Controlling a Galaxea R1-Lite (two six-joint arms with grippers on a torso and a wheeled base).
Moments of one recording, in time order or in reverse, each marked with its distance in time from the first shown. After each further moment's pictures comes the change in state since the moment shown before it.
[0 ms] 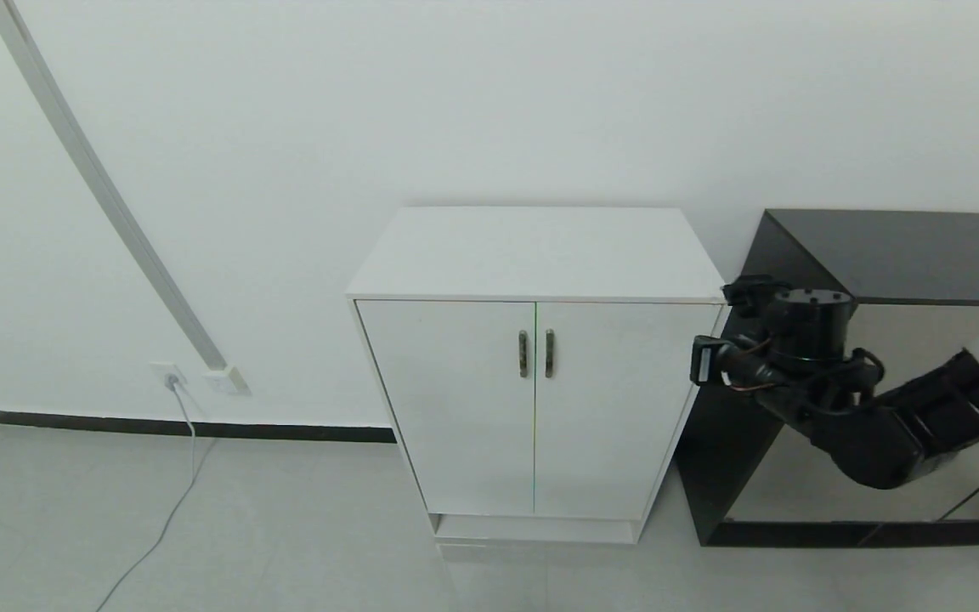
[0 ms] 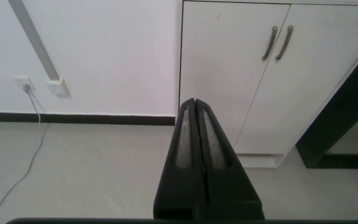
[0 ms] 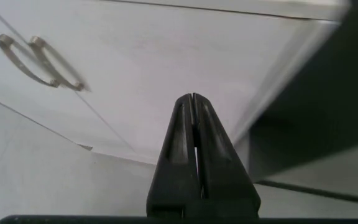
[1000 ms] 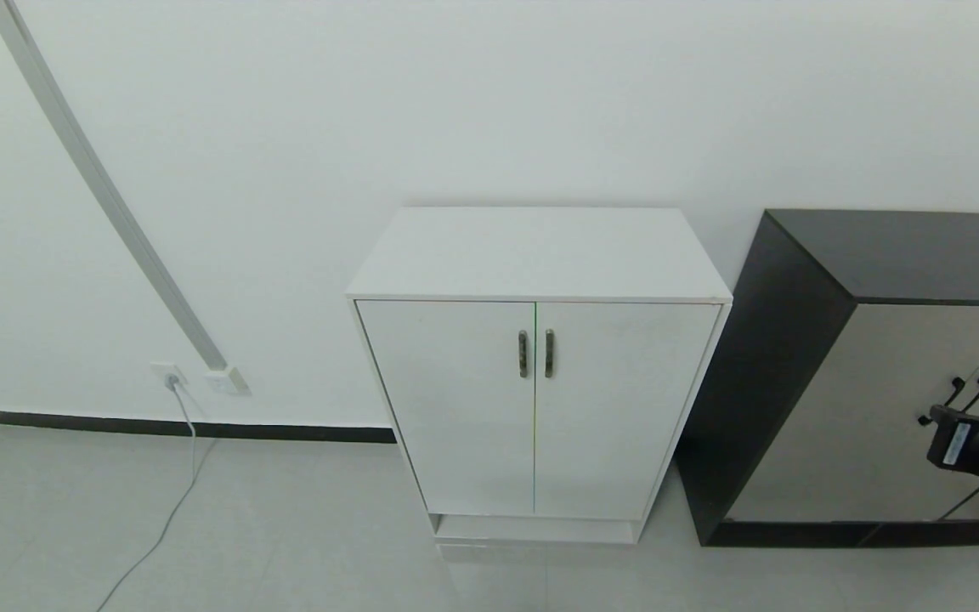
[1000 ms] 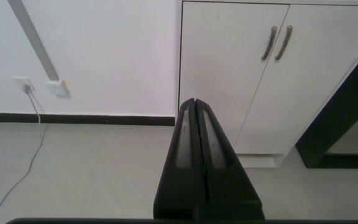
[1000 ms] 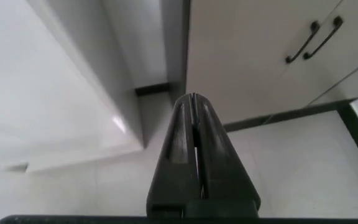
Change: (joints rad) left arm 0.000 0.000 -0.001 0.000 -0.001 0.000; right arm -0.461 -0.408 0.656 -0.215 0.131 -0.022
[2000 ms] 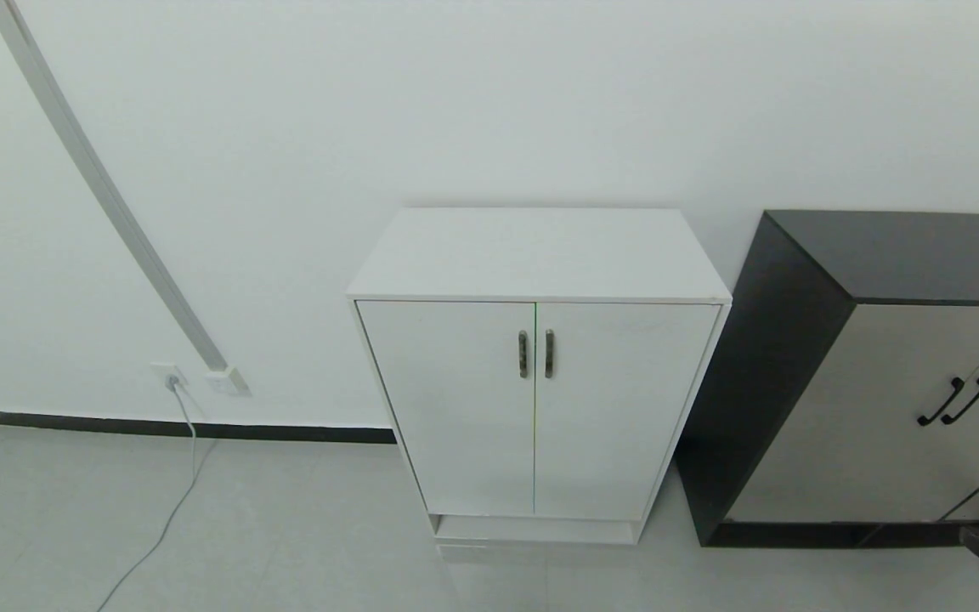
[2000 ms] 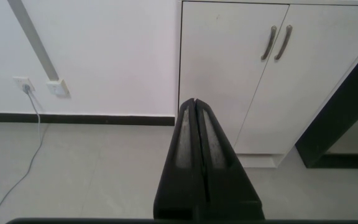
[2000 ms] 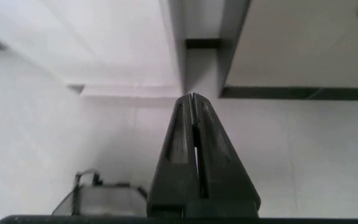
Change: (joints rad) left arm 0.000 0.000 0.001 0.000 0.000 0.000; right arm 0.003 -0.533 0.268 0.403 0.248 -0.062
